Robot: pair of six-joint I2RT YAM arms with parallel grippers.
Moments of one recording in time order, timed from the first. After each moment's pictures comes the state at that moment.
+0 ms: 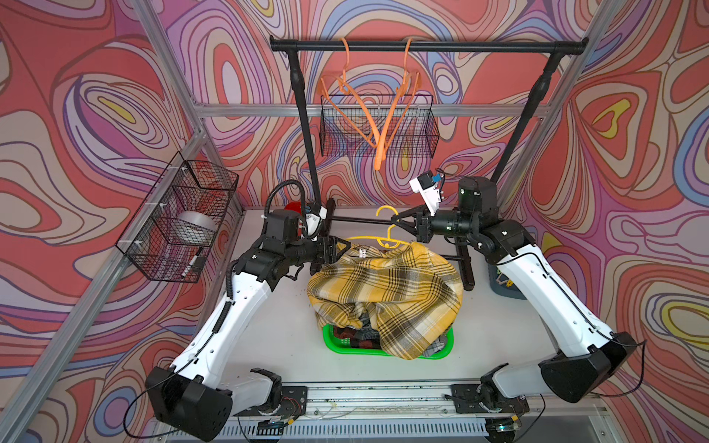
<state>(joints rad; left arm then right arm) -0.32 1.25 1.28 -0.66 0.43 -0.30 0.43 1.43 1.62 -0.56 -0.68 0.06</state>
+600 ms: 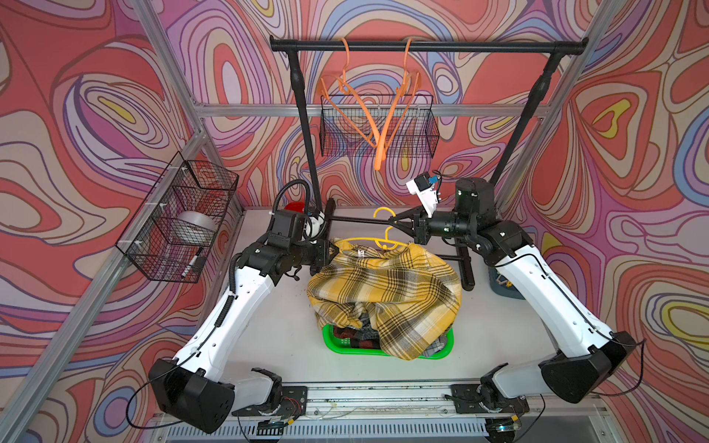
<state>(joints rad) -0.34 1.29 1.33 -0.80 0.25 -0.26 0.45 1.43 1.62 -0.55 -0.67 0.05</state>
